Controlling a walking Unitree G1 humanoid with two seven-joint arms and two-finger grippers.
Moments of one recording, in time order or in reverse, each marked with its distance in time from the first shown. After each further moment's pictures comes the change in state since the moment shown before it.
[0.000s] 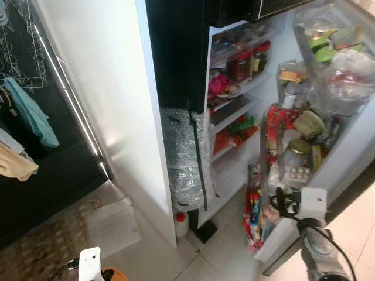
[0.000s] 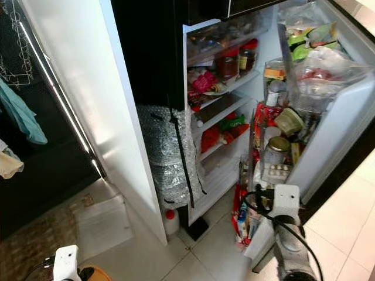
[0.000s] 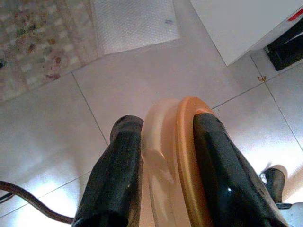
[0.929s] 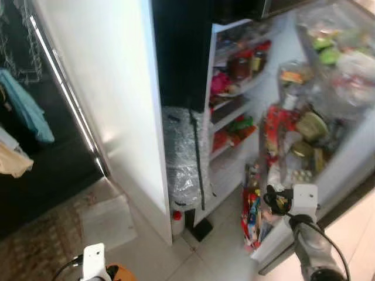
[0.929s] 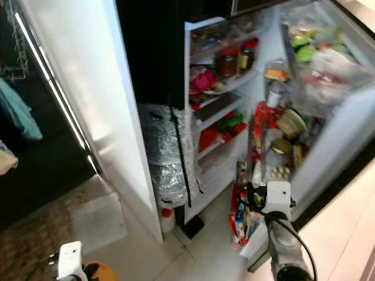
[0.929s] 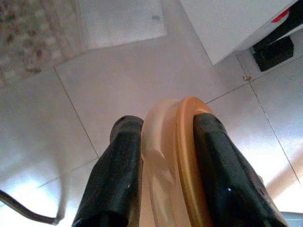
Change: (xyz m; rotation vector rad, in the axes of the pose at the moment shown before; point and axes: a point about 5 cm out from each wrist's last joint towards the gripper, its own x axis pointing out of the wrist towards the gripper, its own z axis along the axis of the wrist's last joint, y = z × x) left arm 0.002 -0.003 0.008 -0.040 -0.017 0.000; right arm 0.005 0.027 0.003 0.044 0.006 0.100
